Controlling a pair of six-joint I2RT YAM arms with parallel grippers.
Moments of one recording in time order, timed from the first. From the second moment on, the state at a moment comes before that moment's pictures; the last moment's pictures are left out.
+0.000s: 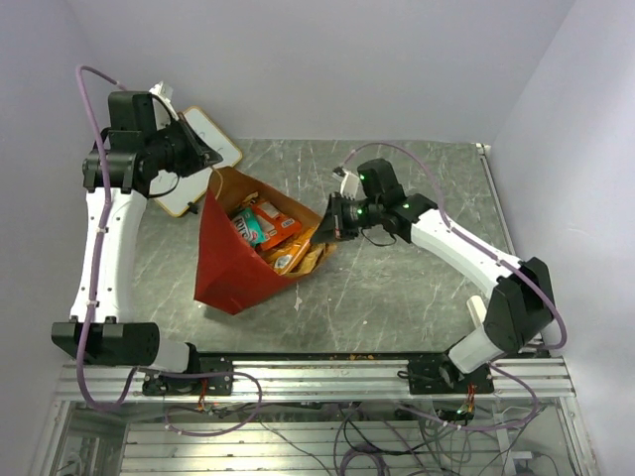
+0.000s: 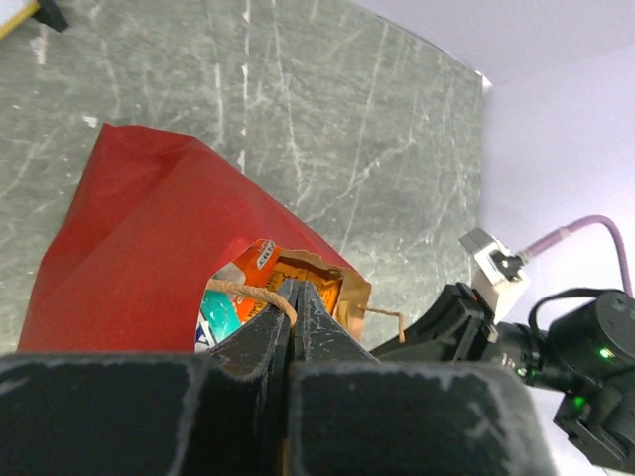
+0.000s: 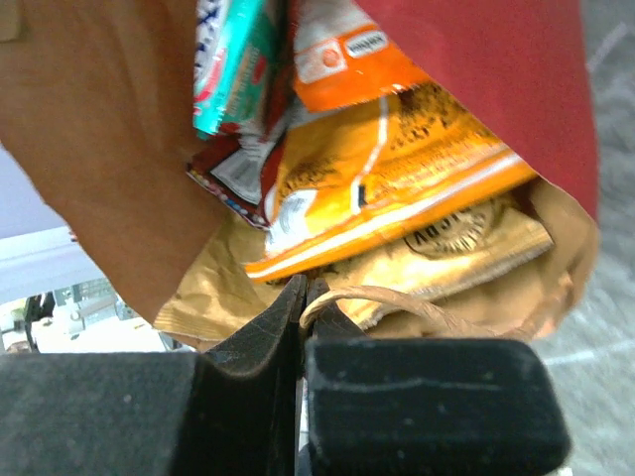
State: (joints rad) left arm -0.04 1.40 1.76 -0.91 0.39 -0.58; right arm 0.60 1.53 1.23 -0.41 -0.61 0.59
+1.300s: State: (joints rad) left arm 0.01 1.23 1.36 -0.47 0.65 -0.83; right arm 0.72 1.61 1.57 -0.84 -0.17 0.16
